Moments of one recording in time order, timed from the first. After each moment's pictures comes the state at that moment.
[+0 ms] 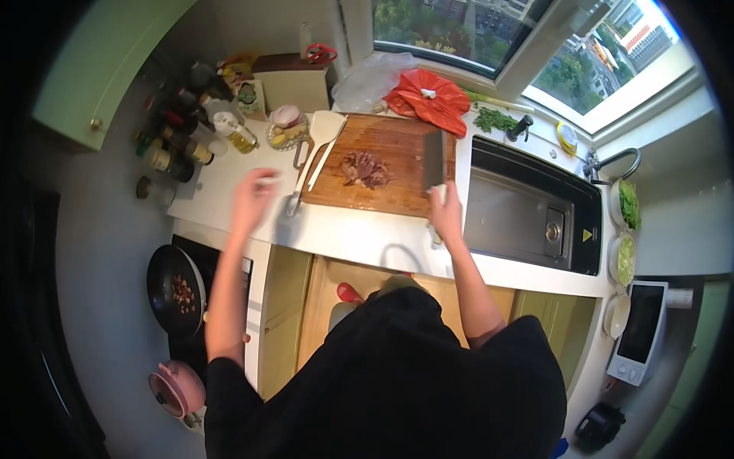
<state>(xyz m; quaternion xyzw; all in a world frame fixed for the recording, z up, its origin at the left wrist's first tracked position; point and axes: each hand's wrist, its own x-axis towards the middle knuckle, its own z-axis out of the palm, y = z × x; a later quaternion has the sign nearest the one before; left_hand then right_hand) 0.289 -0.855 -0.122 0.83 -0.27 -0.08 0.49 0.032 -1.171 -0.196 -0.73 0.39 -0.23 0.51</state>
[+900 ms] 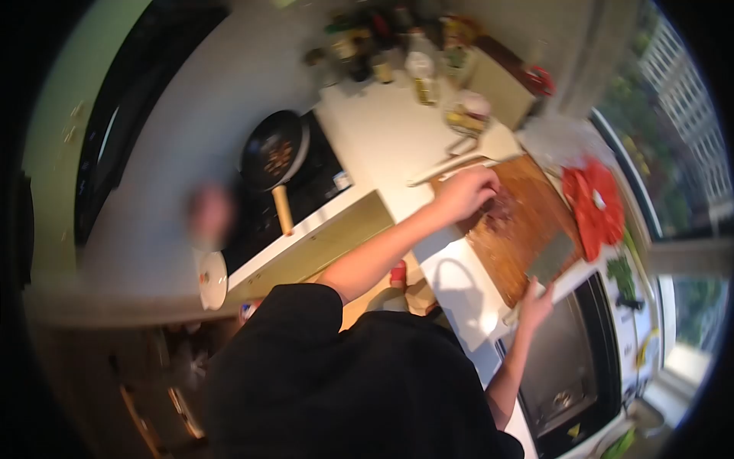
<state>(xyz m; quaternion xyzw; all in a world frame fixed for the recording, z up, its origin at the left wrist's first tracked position) 0.238 -1.020 -0.145 0.84 -0.23 0.03 0.49 0.038 -1.273 -0.271 -0.88 0.33 -0.14 0.32</state>
